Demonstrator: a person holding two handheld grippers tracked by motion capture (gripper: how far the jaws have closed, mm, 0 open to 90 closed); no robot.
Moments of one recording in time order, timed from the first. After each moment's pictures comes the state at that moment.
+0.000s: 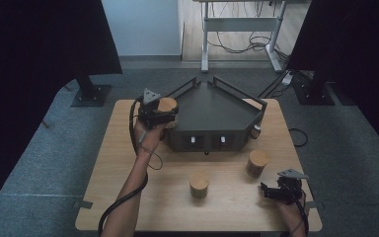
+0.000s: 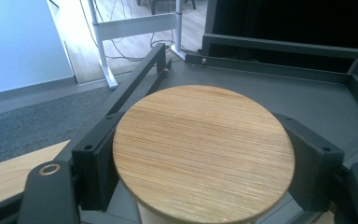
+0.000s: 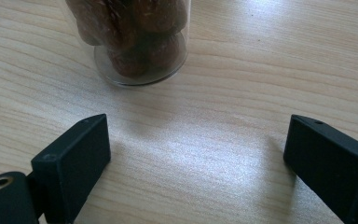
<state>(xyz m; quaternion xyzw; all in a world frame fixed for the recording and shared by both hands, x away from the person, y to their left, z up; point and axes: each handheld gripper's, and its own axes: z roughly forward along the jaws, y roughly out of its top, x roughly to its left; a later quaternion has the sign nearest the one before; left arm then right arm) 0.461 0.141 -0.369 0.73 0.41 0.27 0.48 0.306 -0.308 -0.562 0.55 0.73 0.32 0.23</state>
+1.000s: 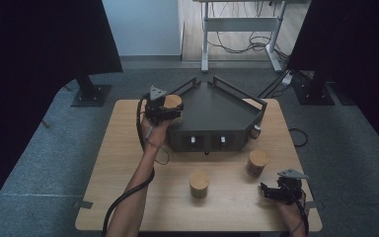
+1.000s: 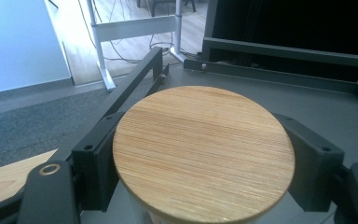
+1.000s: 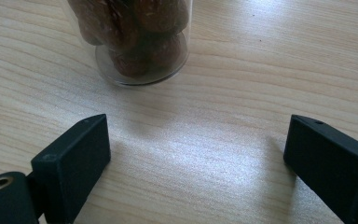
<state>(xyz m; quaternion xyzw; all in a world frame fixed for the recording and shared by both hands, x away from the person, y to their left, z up) 0.482 0.126 -0.378 0.72 0.42 0.27 0.48 0.305 -0.308 -0.562 0.55 0.74 0.33 0.23</state>
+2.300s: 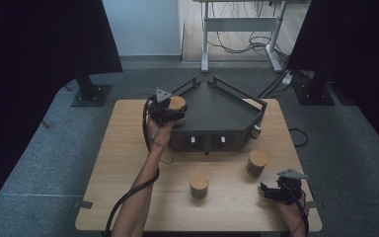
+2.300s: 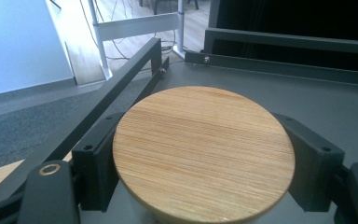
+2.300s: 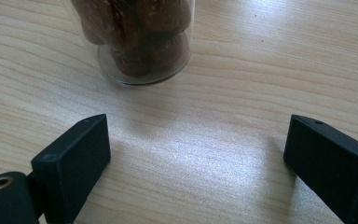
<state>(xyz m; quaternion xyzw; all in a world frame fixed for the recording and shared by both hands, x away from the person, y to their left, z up) 0.493 0.113 -0.396 0.72 0.41 0.28 0.48 0.305 -0.308 -0.562 0.55 0.74 0.33 0.23</state>
